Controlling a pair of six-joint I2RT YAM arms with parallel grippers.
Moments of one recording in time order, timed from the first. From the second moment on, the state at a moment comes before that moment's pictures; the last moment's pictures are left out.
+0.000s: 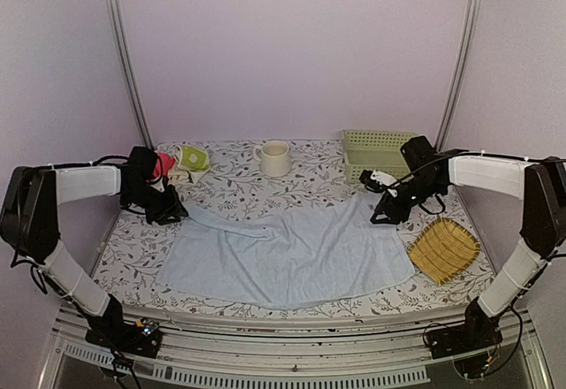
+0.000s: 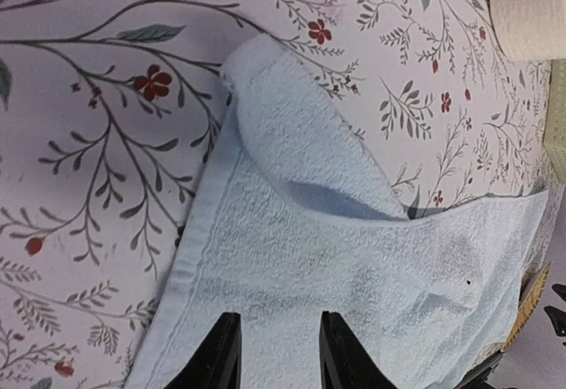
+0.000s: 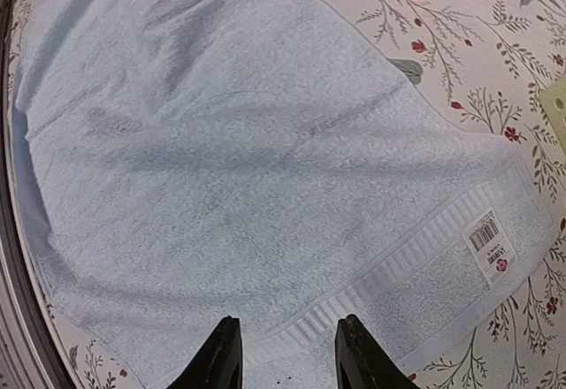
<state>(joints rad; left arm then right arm) -0.14 1.52 0.93 -0.53 0.29 -0.60 0.37 1.60 1.08 -0.63 -0.47 -0.63</state>
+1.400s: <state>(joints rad) -0.20 1.54 0.76 -0.34 0.30 -0.59 0.26 2.07 1.39 -0.49 -0.17 -0.42</state>
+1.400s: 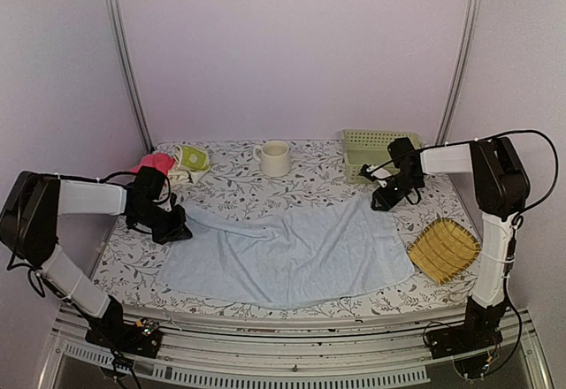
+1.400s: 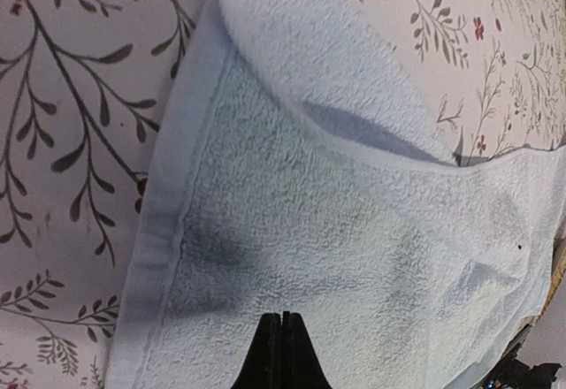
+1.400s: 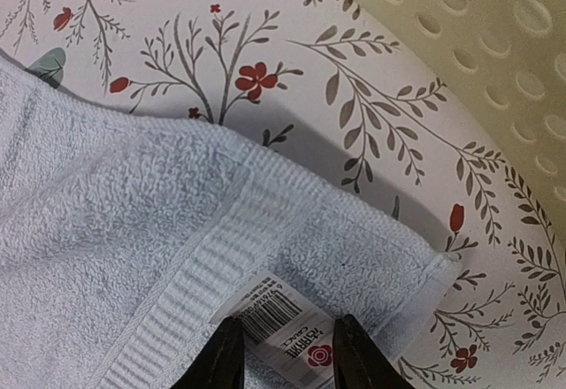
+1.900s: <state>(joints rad) -0.19 1.31 0.56 -0.55 0.18 -0.77 0.26 2.04 1.36 -0.53 -0.18 -0.43</state>
